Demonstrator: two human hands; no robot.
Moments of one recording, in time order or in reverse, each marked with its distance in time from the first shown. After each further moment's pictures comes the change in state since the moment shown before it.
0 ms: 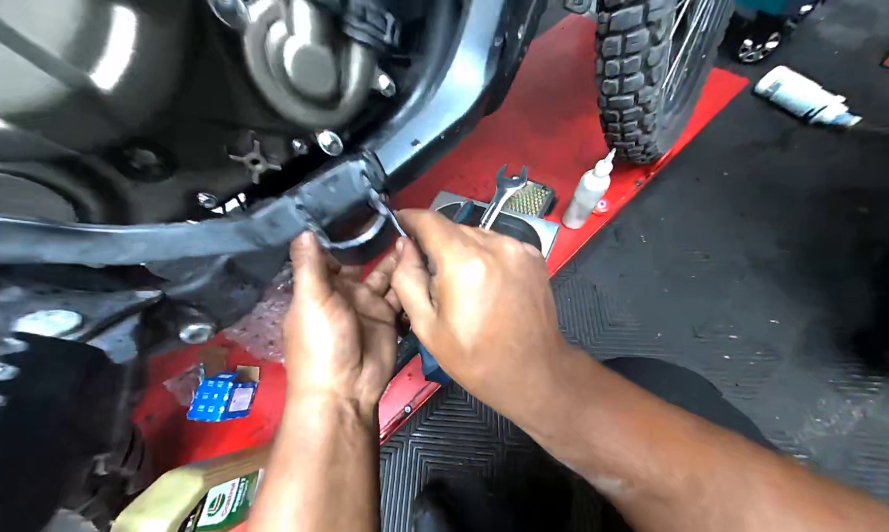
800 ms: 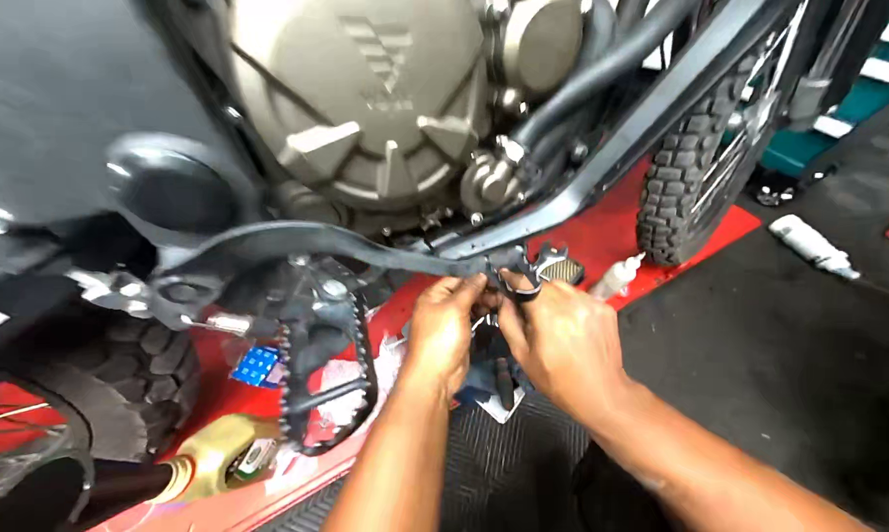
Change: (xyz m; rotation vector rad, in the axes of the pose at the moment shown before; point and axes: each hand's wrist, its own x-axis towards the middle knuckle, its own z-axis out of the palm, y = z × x) left_hand -0.004 0.001 -0.004 0.187 -0.013 -0.082; right_hand -0.001 0.007 -0.018 -0.268 -0.035 -0.285
